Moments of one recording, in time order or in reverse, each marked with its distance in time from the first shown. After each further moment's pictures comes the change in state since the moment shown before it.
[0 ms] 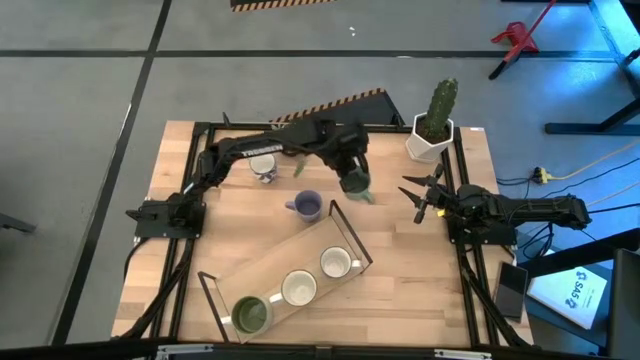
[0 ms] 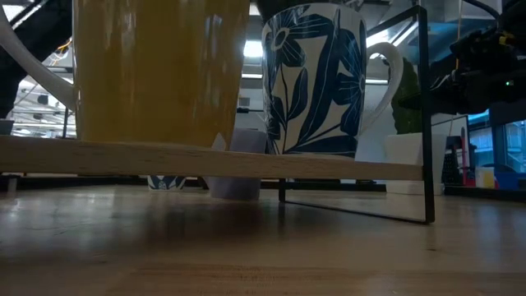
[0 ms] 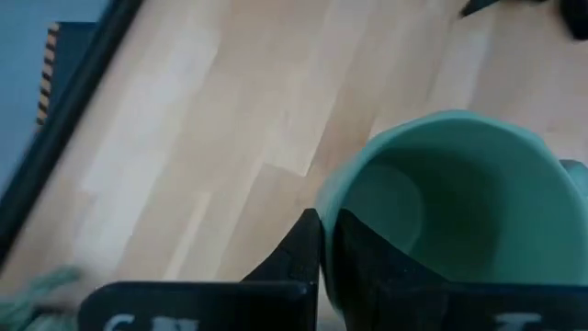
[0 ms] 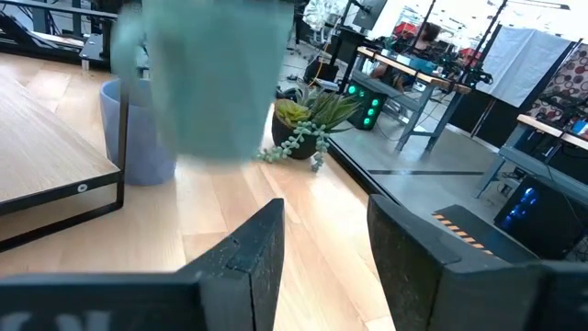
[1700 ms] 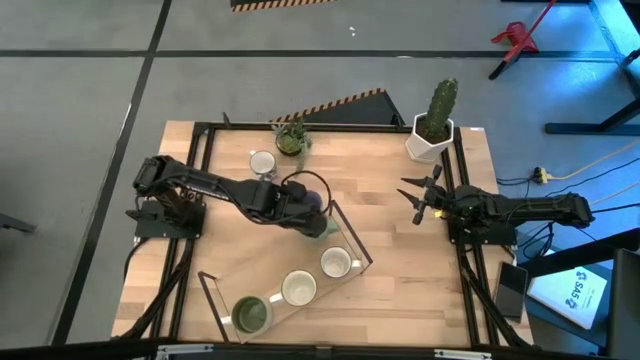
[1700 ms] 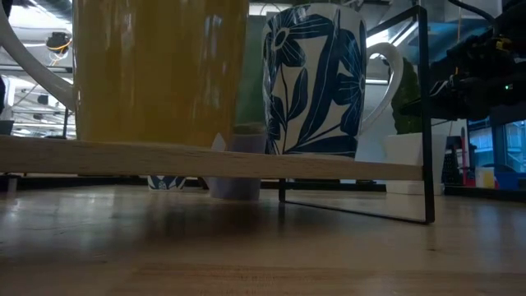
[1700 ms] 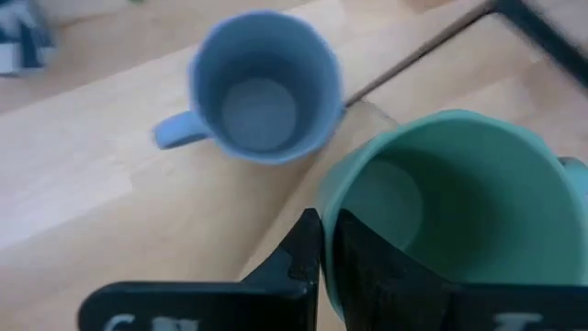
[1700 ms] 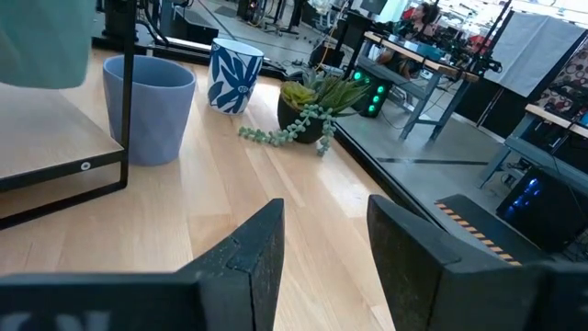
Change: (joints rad) left arm -0.396 -0.464 -0.768 0.076 -0.285 -1.153; right arm 0.000 0.053 0.000 0.000 -0.004 0.007
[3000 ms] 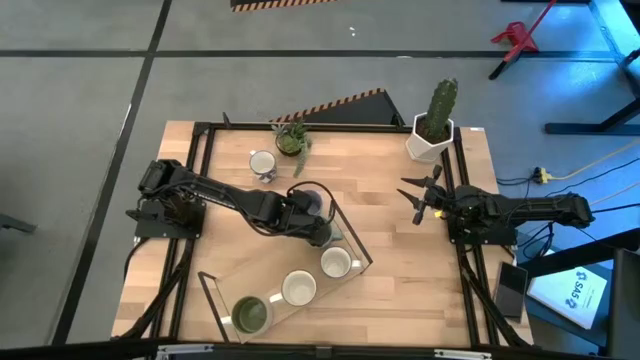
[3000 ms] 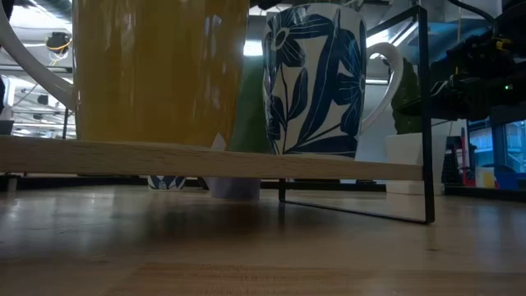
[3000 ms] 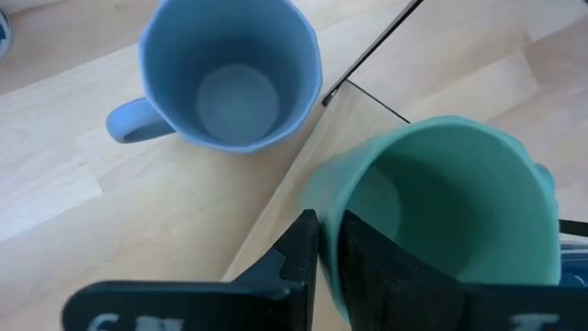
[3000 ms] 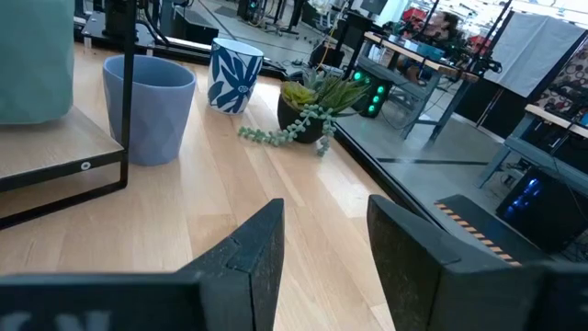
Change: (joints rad) left arm -0.040 0.049 -0.032 0.082 -0.020 0.008; right arm 0.000 0.000 0.000 0.000 0.000 -0.001
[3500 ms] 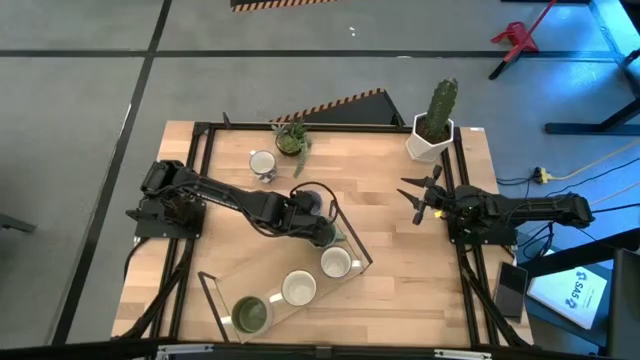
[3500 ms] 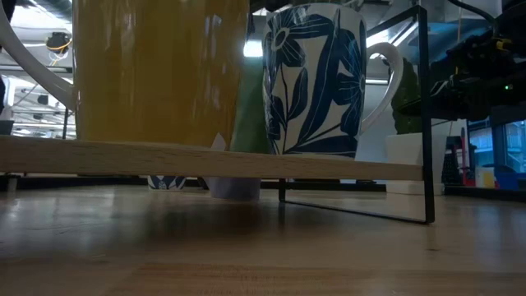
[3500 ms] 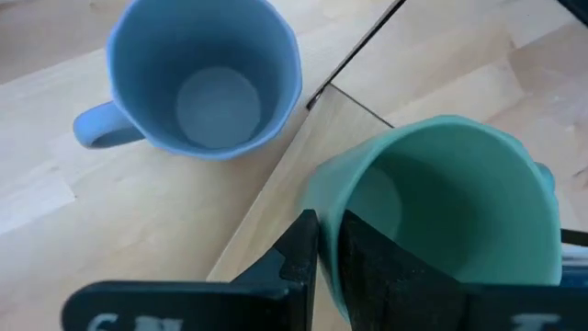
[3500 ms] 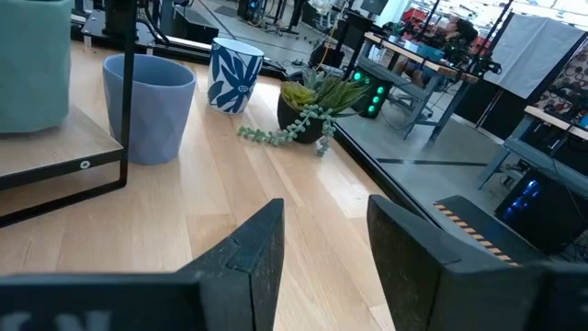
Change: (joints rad) left arm 0.005 0.017 0.000 0.047 0.002 0.001; right arm 0.000 0.000 0.000 0.000 0.000 -0.006
